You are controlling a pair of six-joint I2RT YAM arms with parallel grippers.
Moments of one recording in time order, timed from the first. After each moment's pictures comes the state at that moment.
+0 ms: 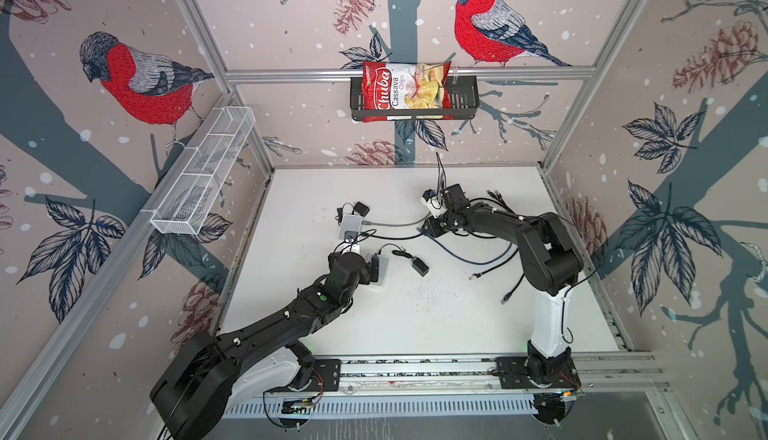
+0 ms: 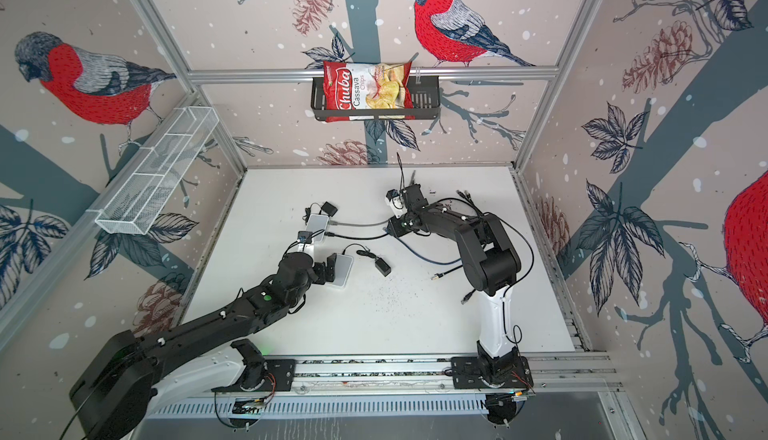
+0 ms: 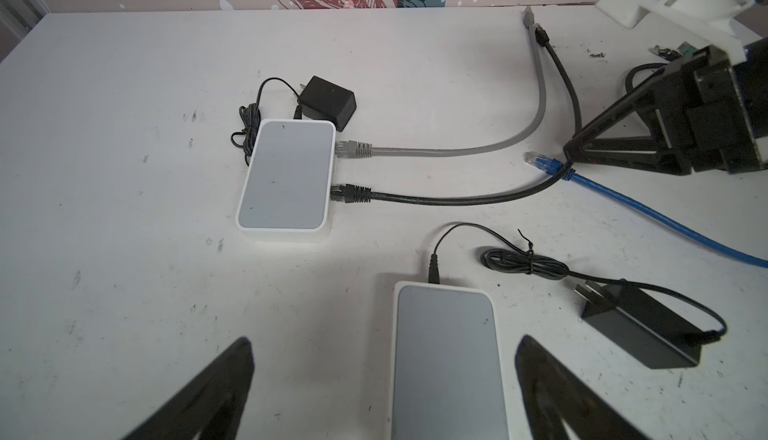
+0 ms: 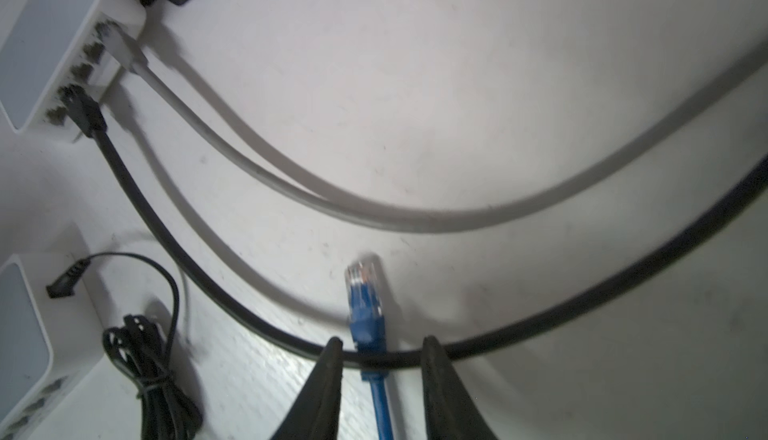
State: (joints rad) left arm -0.70 1.06 0.40 0.08 -0.42 -0.34; right arm 0.51 2.04 1.36 -0.27 -0.31 -0.06
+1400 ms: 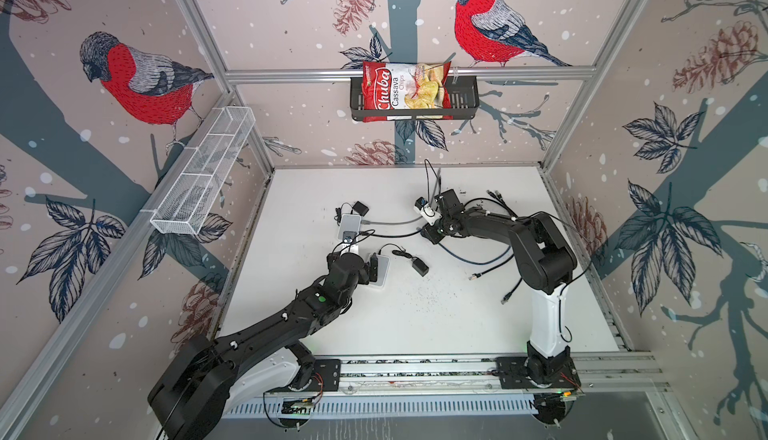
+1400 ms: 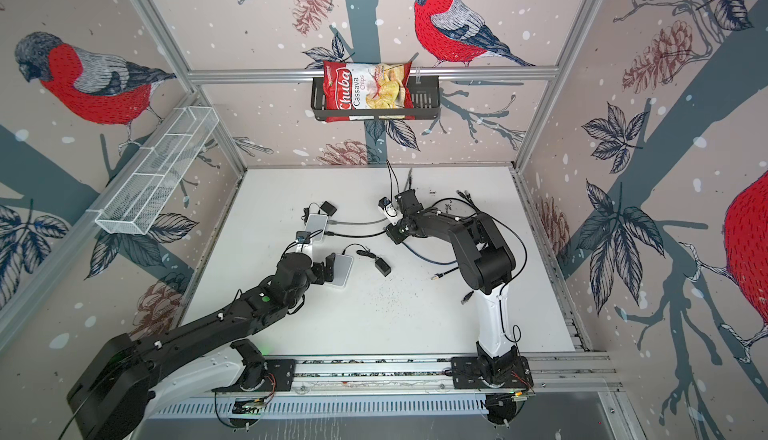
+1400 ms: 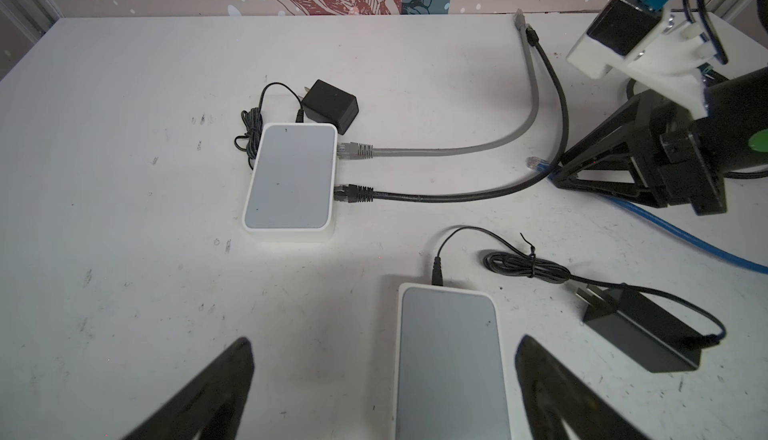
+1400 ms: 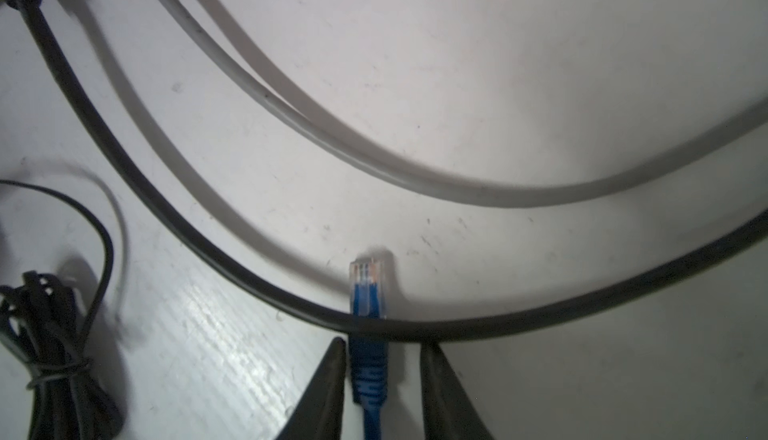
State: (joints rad) left arm -0.70 1.04 0.40 0.07 -0.43 -0.34; right arm 0.54 2.07 1.32 -0.25 -0.23 -0.26
